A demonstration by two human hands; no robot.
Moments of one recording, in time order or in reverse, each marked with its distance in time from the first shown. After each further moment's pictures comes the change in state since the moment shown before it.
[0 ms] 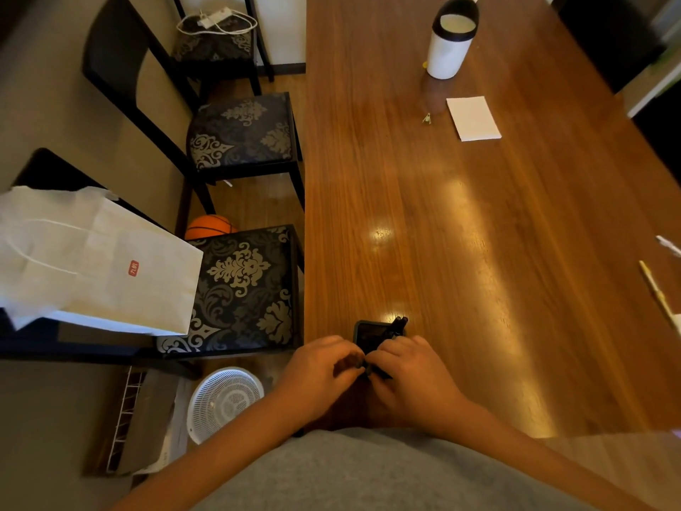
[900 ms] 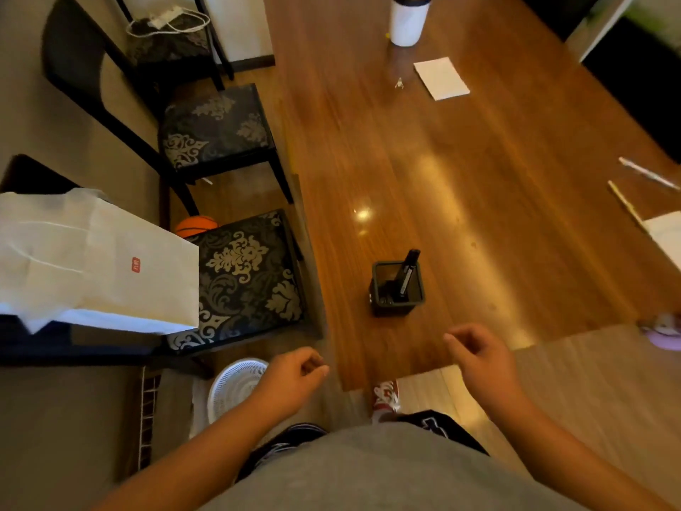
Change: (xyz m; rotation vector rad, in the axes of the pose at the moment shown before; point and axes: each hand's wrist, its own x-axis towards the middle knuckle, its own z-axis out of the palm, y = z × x) left_hand -0.088 -0.079 -0.015 -0.027 -0.142 -0.367; right_hand -0.088 -0.034 0.021 0.721 0.362 0.905
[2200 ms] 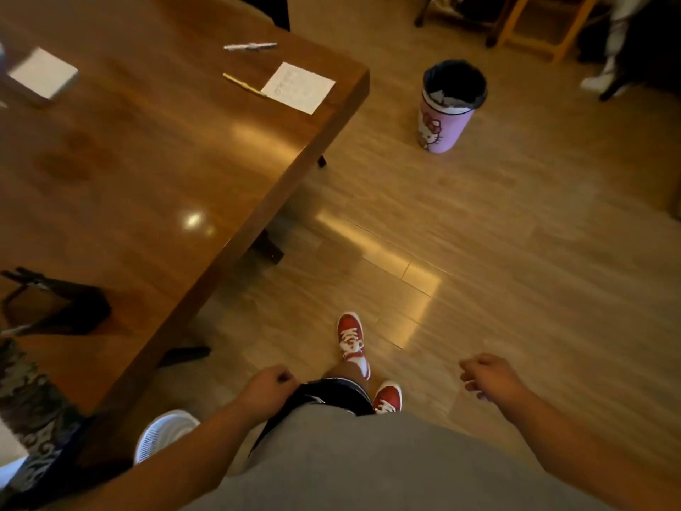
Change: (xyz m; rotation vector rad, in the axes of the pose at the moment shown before) left_hand -0.097 0.109 0.350 0.494 -0.617 -0.071; right_hand -0.319 0.420 -0.226 0.476 0.270 0.979
